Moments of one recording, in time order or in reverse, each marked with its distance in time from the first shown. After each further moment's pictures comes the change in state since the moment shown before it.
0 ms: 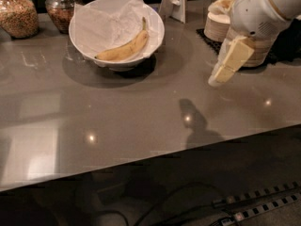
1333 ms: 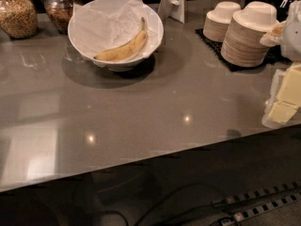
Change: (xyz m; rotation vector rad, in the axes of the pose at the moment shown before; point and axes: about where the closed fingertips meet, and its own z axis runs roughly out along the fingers) arm 0.064 0.086 -0.069 -0.110 0.368 0.190
